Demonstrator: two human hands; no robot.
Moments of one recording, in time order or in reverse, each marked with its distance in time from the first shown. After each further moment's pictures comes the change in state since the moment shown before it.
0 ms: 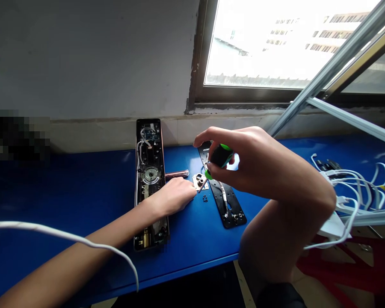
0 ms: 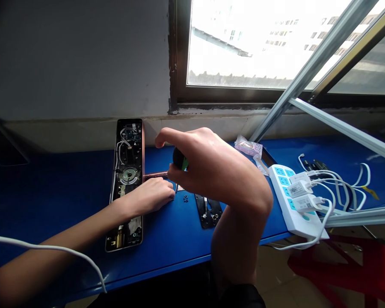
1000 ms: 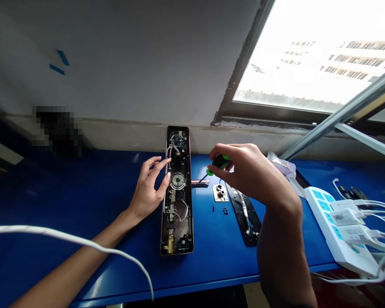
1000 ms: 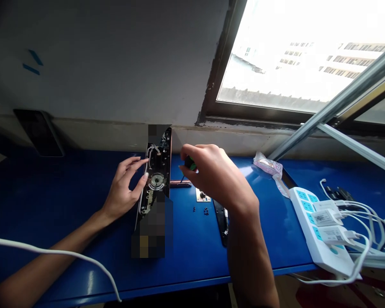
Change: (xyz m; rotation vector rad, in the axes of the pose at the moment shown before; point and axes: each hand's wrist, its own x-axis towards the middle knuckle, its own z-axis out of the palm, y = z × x) left_hand -0.107 -0.053 0.020 -0.315 0.936 -0.589; right_hand 0.051 -0.016 0.050 -0.034 0.001 0.101
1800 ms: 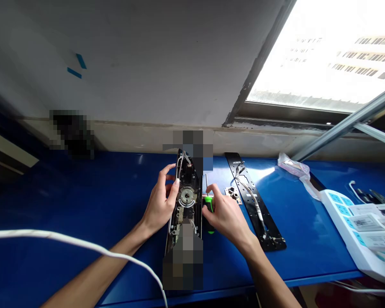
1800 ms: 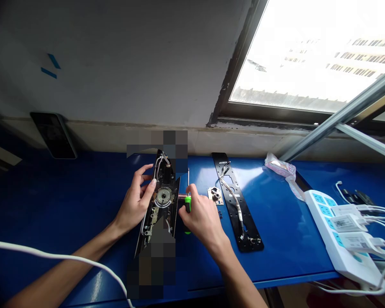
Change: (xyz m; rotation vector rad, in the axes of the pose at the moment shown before) left_hand -0.017 0.002 -0.004 -0.502 -0.127 -0.359; right_hand -0.041 -0.022 0.146 0.105 -0.169 0.435
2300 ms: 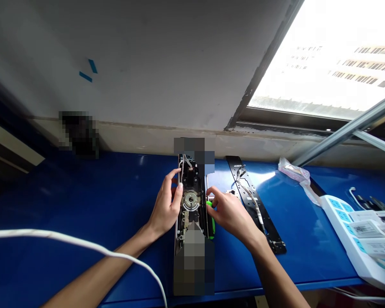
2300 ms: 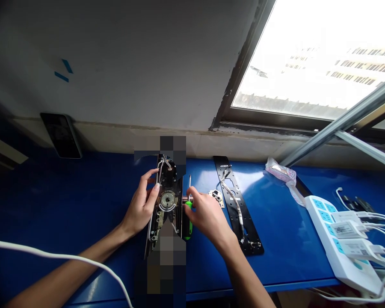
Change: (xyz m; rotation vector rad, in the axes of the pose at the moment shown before) left_hand -0.010 0.002 0.010 0.022 0.018 0.017; right_hand 0.006 0.009 -0.015 0.041 -0.052 -0.130
